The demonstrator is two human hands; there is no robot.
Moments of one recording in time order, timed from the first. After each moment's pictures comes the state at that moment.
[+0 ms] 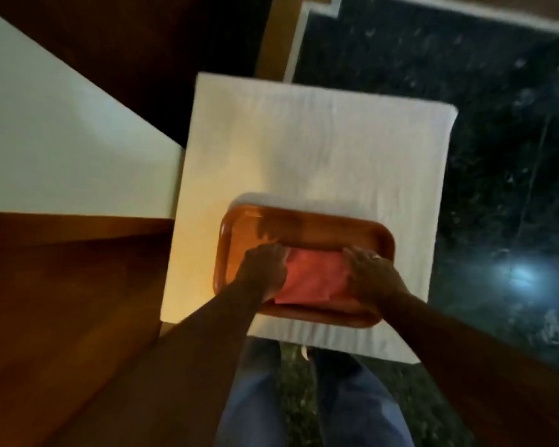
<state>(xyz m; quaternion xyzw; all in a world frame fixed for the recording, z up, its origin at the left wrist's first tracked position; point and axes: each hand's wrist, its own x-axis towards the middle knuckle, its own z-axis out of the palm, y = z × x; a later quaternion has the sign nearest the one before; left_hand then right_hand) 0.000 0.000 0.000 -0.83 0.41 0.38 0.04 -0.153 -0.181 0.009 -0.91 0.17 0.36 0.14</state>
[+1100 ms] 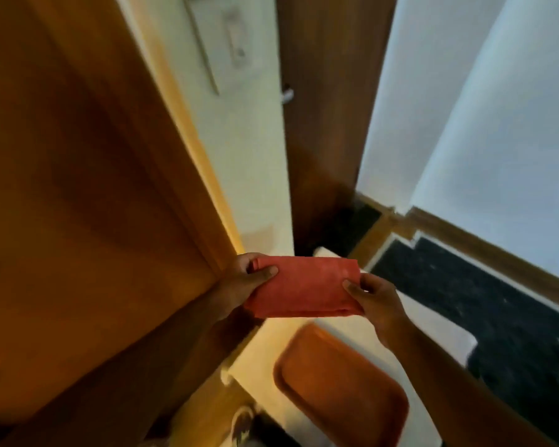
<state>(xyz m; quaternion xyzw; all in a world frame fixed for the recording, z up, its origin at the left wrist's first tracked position) 0.068 0.129 0.418 -0.78 0.00 0.19 -0.60 -0.011 -0.134 0.403 -0.74 0.22 0.06 0.63</state>
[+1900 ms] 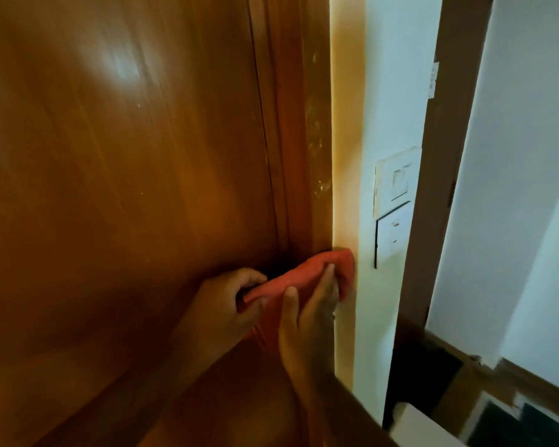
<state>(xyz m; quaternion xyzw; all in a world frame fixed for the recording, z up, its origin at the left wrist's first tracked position) 0.094 0.323 0.687 -0.92 0.16 -0.16 -0.31 0.111 0.194 0.623 -0.77 0.05 -0.30 0.56</state>
